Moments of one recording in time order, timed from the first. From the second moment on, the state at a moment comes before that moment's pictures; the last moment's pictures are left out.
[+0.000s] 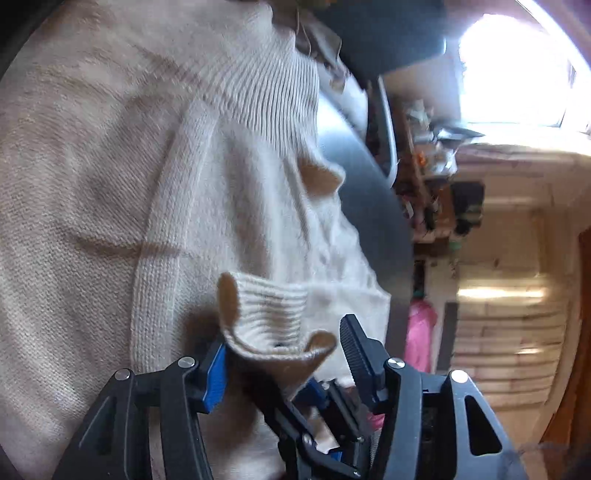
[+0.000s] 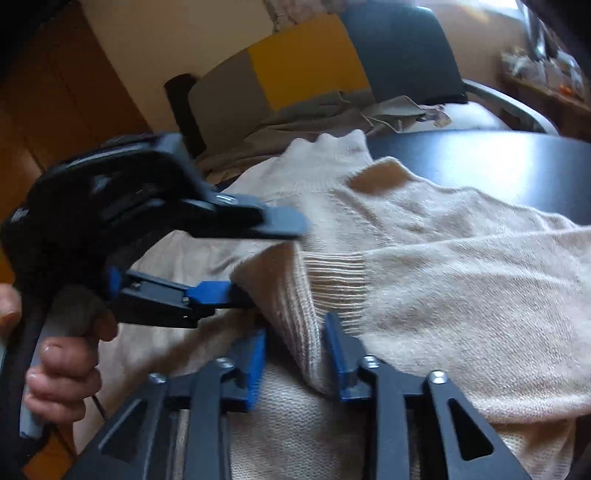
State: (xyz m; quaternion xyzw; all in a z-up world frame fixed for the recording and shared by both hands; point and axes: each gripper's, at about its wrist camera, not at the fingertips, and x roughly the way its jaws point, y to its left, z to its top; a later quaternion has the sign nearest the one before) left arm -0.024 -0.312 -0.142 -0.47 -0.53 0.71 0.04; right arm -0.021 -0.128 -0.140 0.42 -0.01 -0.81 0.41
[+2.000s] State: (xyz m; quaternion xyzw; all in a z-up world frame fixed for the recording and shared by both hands) left arm 0.187 -0.492 -0.162 -0.34 -0.63 0.70 -0.06; right arm -0.075 0.002 -0.157 0.45 -0.40 -0.73 0.31
